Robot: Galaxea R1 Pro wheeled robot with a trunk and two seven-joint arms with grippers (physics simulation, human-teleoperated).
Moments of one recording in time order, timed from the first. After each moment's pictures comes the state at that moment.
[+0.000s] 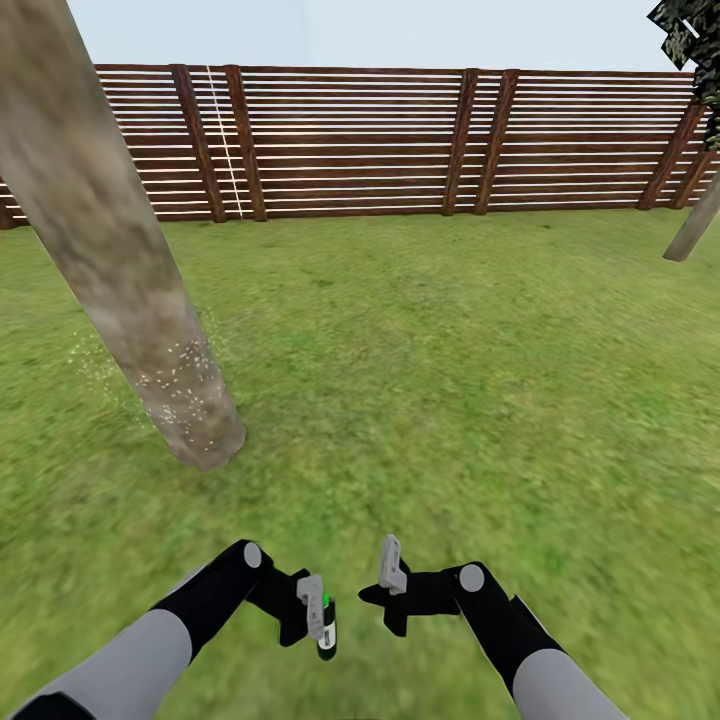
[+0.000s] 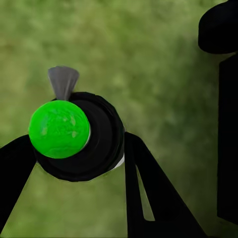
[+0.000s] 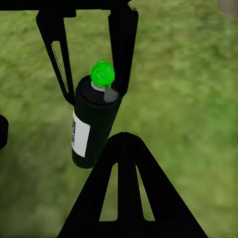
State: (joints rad) left arm -0.70 0.03 -0.45 -0.55 -0.55 0.02 -1.05; right arm -0.58 0.09 0.08 -0.63 0.61 -0.29 0.98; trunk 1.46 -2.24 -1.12
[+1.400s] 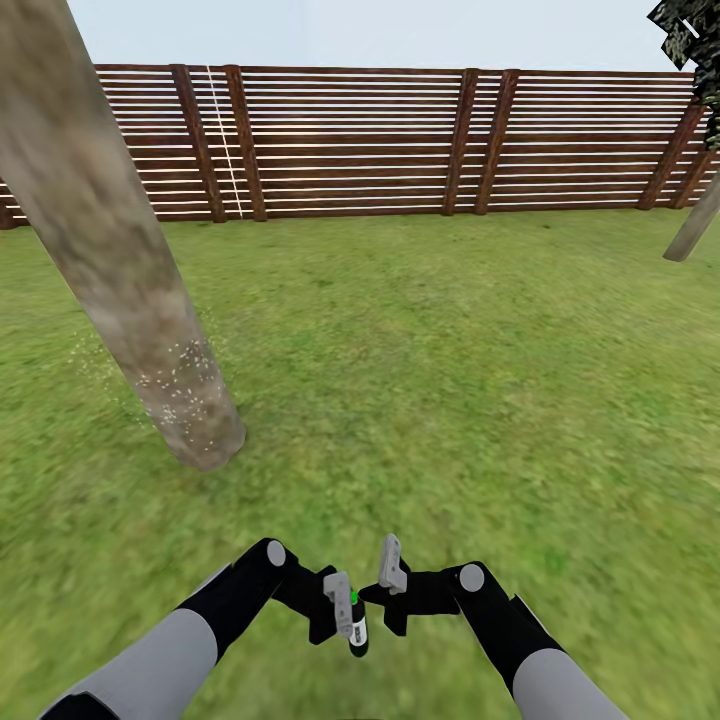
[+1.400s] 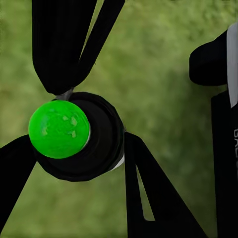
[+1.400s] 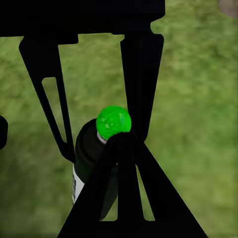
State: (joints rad) left arm -0.70 -0.05 -0.44 -0.56 -0.54 0.02 -1.04; right arm -0.58 0.09 0.08 -0.63 0.61 -0.29 0.98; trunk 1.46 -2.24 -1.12
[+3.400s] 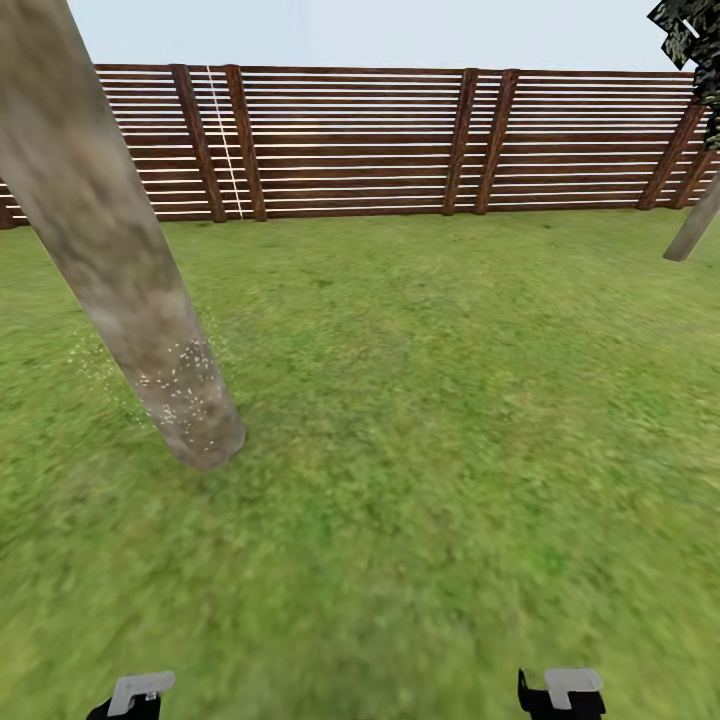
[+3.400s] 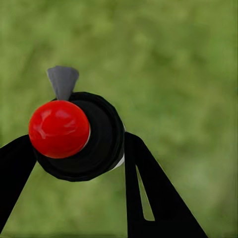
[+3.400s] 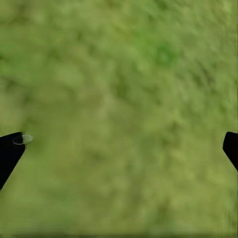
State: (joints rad) left arm -0.38 0.22 -0.08 -0.15 0.19 -0.33 0.00; right arm -0.41 -0.09 0.08 -0.03 0.13 -0.58 -0.37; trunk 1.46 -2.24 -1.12
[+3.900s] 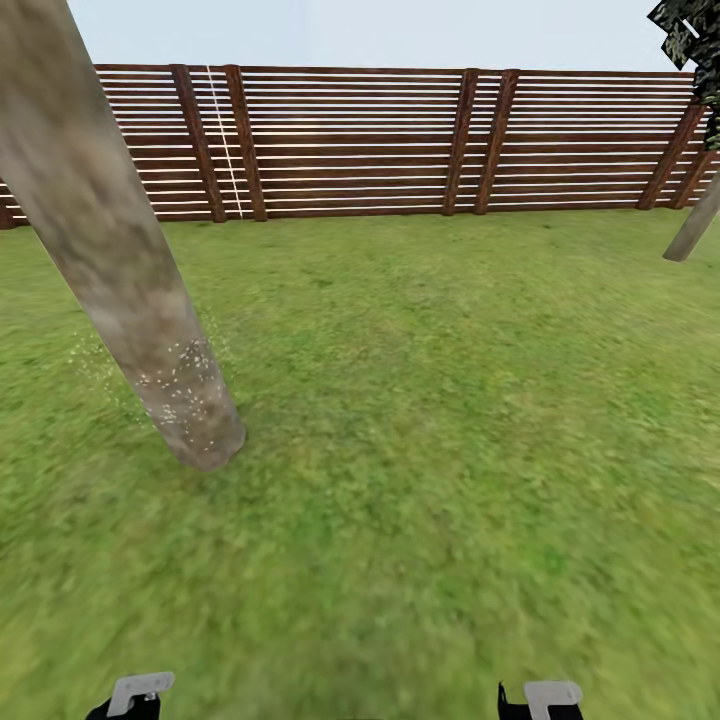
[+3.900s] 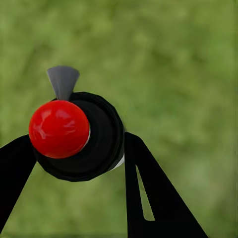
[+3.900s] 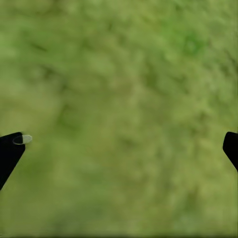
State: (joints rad) left arm -0.38 0.22 -0.08 -0.15 0.19 -0.33 0.00; right arm -0.39 -0.03 0.08 -0.03 0.14 -0.58 -0.37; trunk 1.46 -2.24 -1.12
